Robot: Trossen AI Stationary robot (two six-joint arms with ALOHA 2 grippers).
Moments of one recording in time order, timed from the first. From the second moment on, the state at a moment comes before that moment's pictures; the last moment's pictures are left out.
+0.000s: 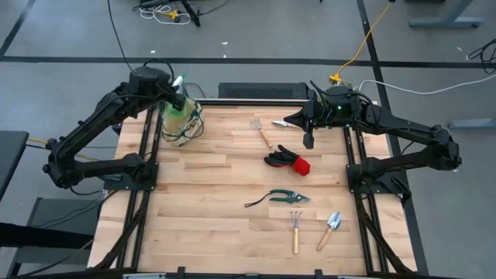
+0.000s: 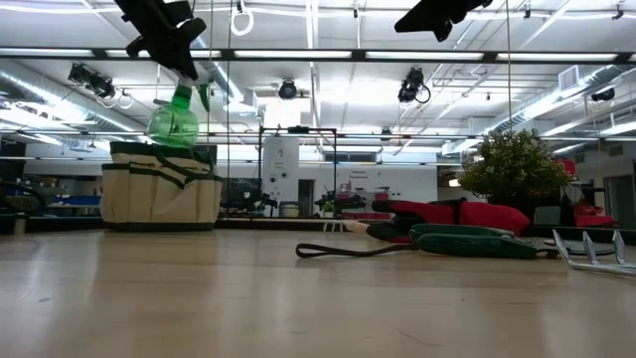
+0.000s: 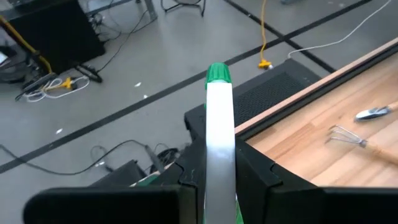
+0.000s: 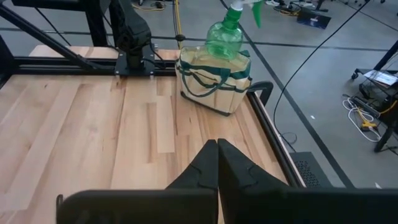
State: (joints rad) left arm 0.79 0.97 1.12 -0.71 -0.30 -0.07; right arm -0.32 1.10 1.14 -0.44 -0.13 -0.19
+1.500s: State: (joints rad) left arm 0.81 1.26 1.12 -0.65 -0.35 -0.11; right arm -0.32 1.10 1.14 -0.44 -0.12 -0.19
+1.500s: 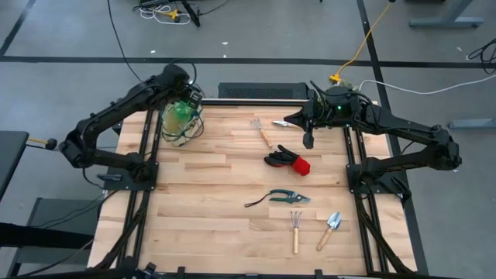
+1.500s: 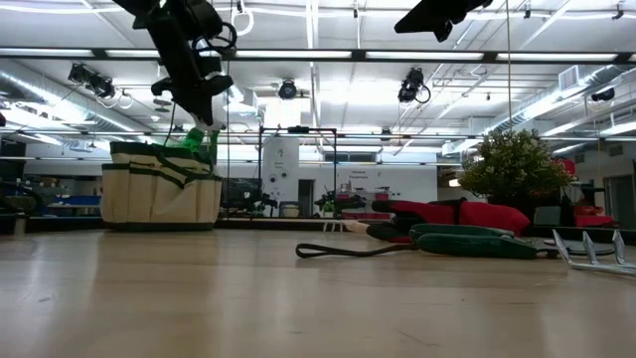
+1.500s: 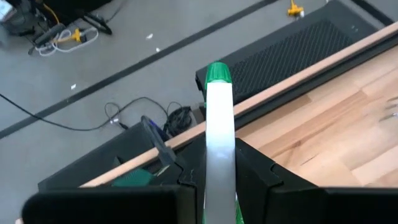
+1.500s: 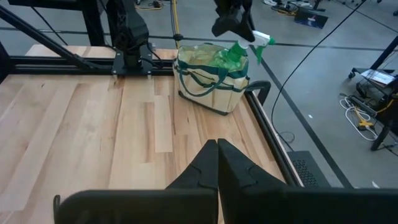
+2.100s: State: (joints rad) left arm 0.86 1.28 1.12 -0.61 -0.28 -0.11; right arm -0.32 1.10 1.14 -0.44 -0.12 -0.19
